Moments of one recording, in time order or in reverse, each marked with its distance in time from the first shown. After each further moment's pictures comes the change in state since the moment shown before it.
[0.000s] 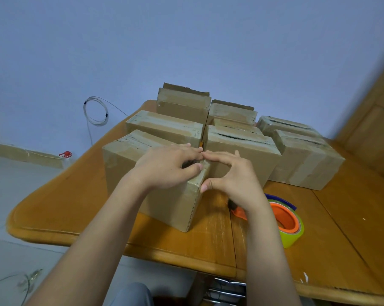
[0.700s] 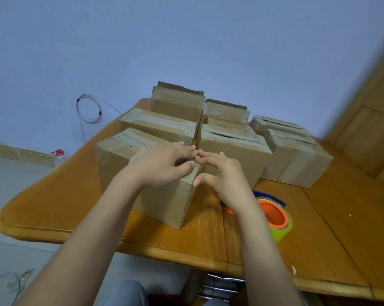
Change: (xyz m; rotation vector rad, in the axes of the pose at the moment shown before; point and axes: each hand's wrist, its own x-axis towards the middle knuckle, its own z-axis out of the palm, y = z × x) left_hand 0.000 0.001 0.002 0.001 0.027 0.015; right_hand -0.002 -0.003 0.002 -0.123 -0.022 -0.058
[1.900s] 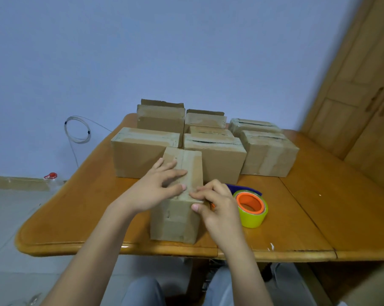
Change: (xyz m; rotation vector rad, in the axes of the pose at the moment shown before) left_hand -0.035 0.022 0.002 -0.501 -0.090 -0.115; right_hand -0.085 -0.033 0.004 0.122 0.328 0.074
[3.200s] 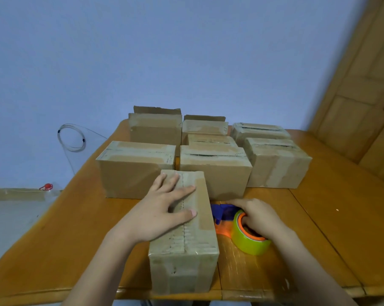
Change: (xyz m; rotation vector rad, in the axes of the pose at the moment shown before) left_hand 0.037 0.004 0.003 0.114 -0.146 -0.054; right_hand 0.077 0.142 -0.051 -0.695 -0.637 0.174
